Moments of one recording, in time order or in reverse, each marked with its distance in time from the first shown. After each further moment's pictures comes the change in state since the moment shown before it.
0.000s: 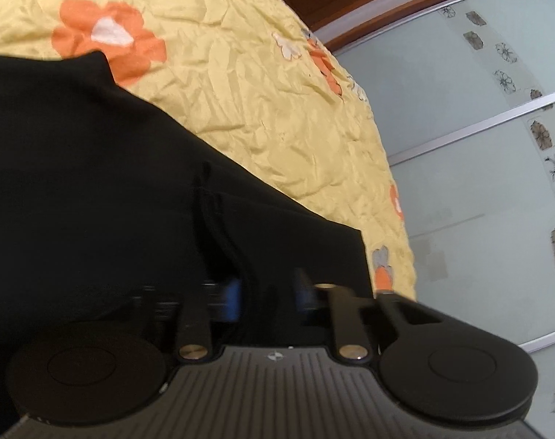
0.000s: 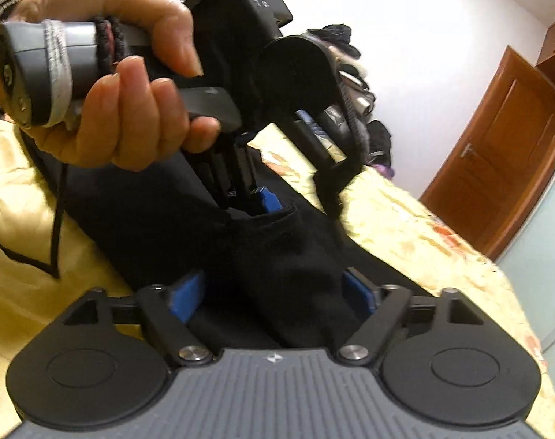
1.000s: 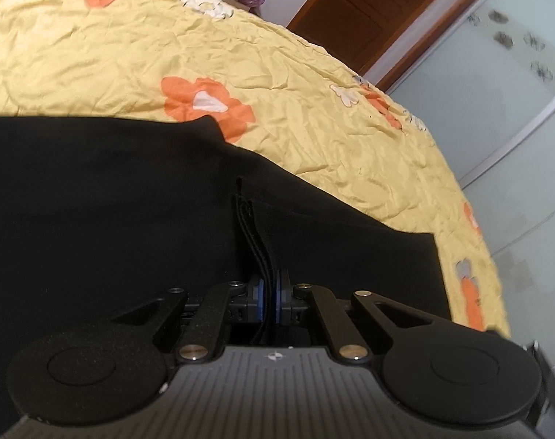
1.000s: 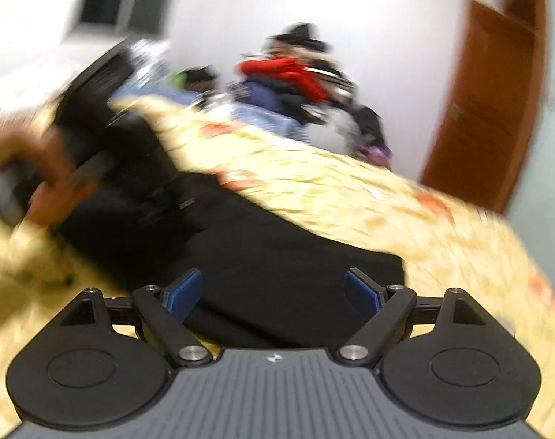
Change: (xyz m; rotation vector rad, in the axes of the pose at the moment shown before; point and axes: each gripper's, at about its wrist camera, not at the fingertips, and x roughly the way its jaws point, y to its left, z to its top) left arm -0.043 0.004 -0.027 0.141 -0.199 0.314; right arm -0.014 -0.104 -0.019 0.347 -0.018 0.079
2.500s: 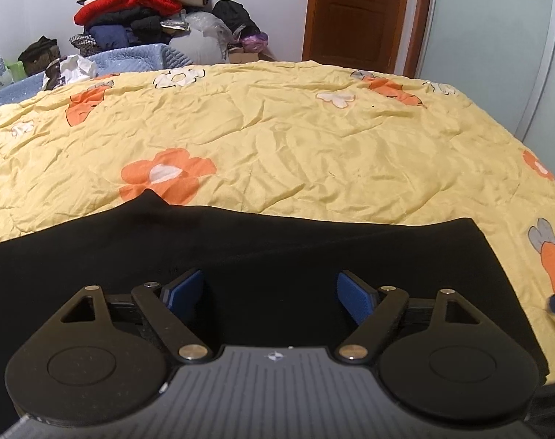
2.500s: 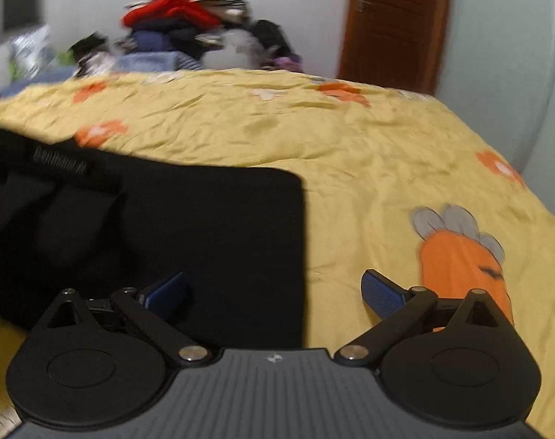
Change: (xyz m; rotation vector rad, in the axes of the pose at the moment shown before) left arm 0.041 -0.100 -0.012 0.314 -0.140 0.353; right arm 0.052 -0.077 -0.022 0.249 0.233 -0.241
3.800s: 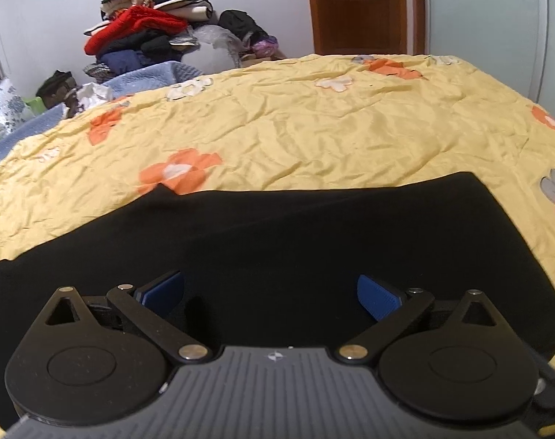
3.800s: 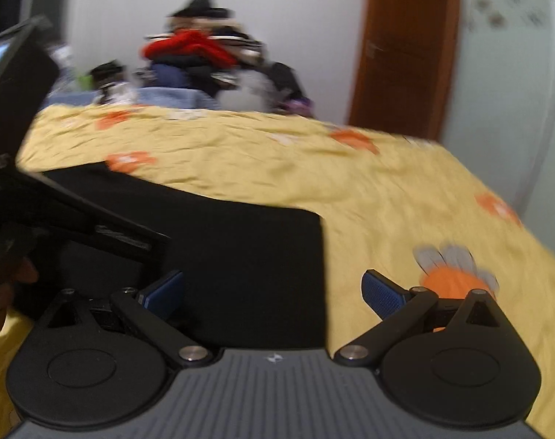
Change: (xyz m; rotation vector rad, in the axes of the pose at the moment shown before) left arm -0.017 -0.031 -0.025 0.118 -0.008 0.147; right arm -0.029 0.027 -0.012 -0.119 -0.153 0.055
